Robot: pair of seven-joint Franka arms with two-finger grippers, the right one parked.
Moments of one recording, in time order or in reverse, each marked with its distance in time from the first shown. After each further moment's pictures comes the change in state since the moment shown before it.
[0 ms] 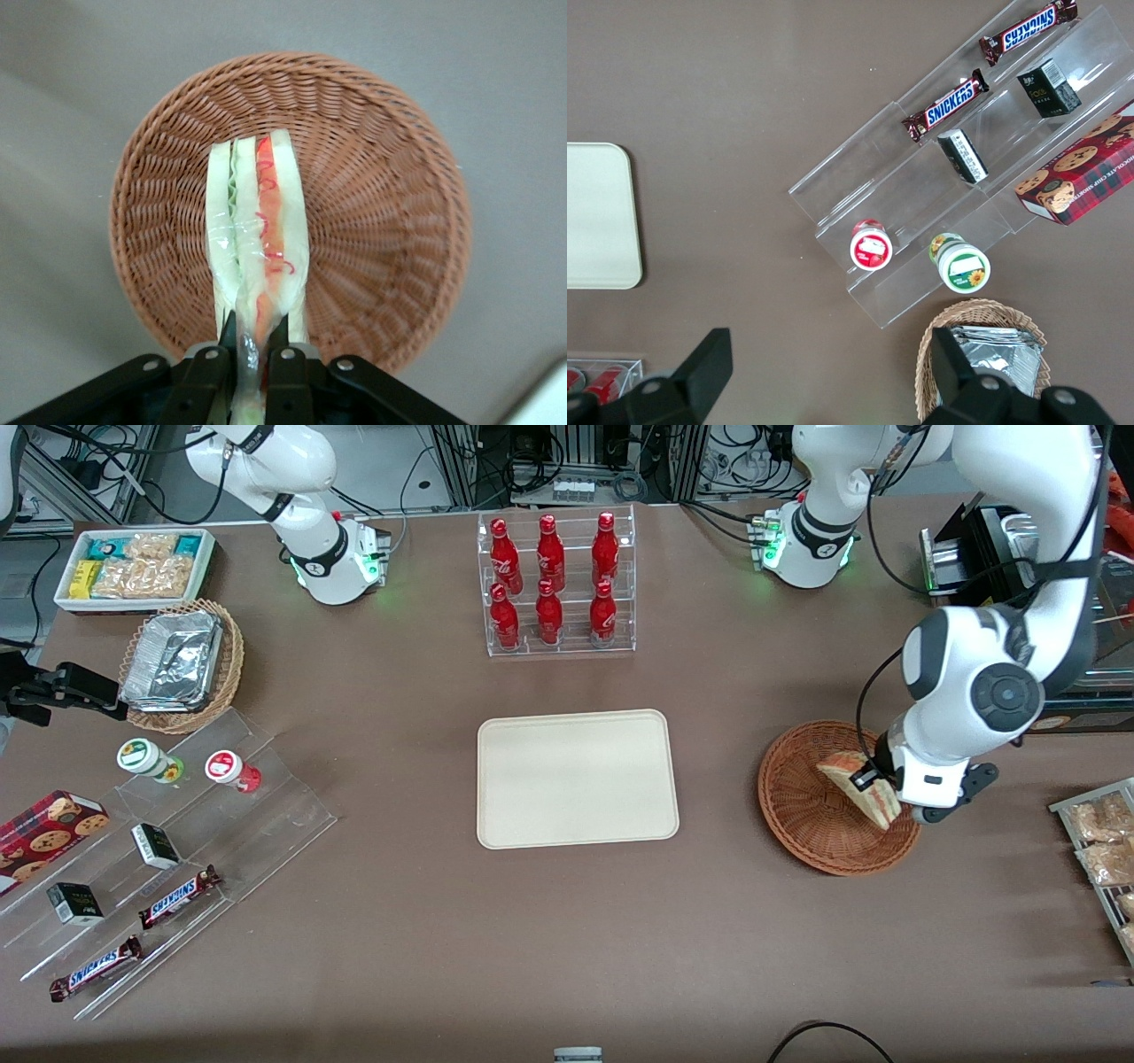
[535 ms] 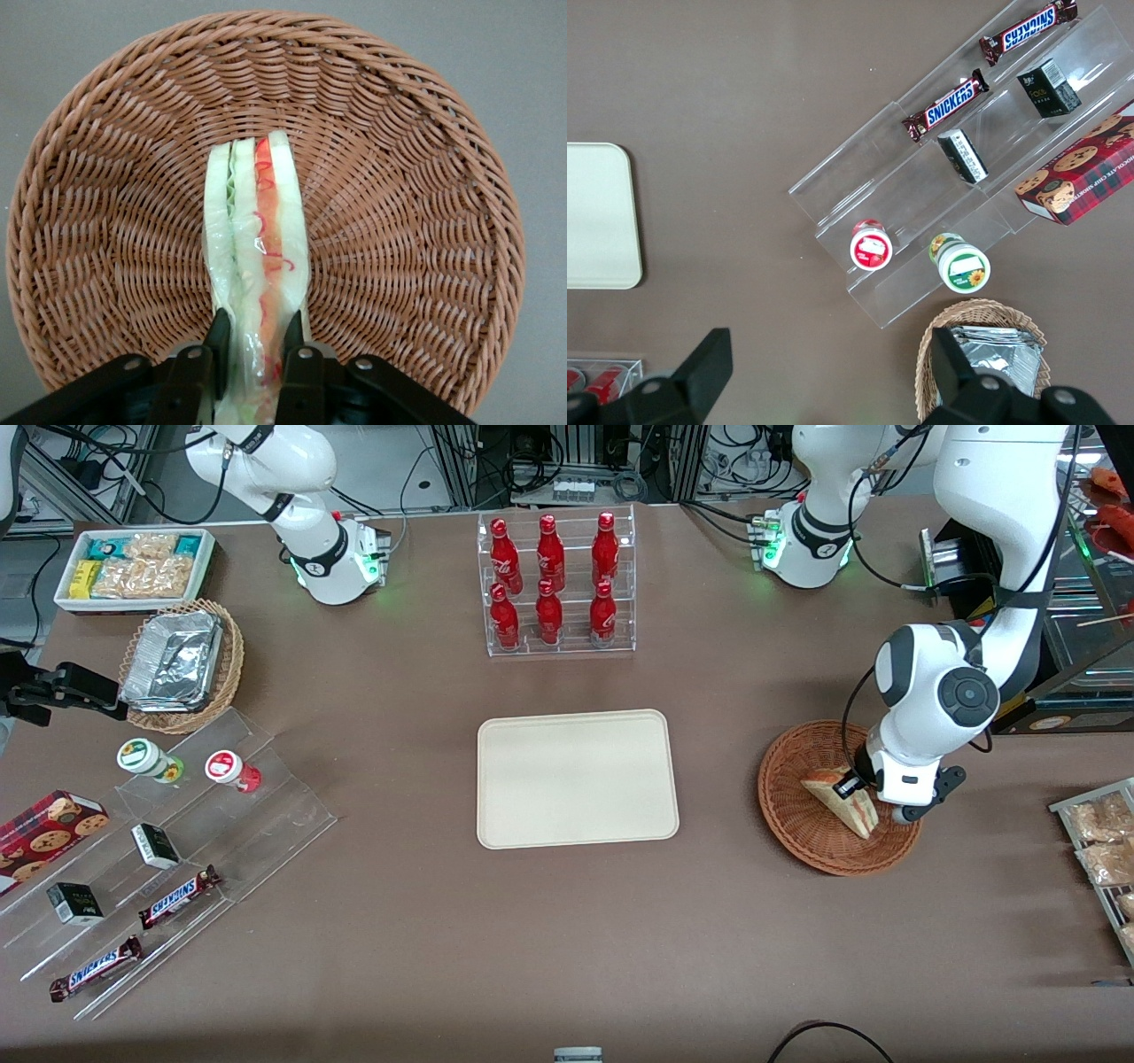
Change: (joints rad) arm 0.021 0.067 0.018 -0.244 -0.044 0.417 -0.008
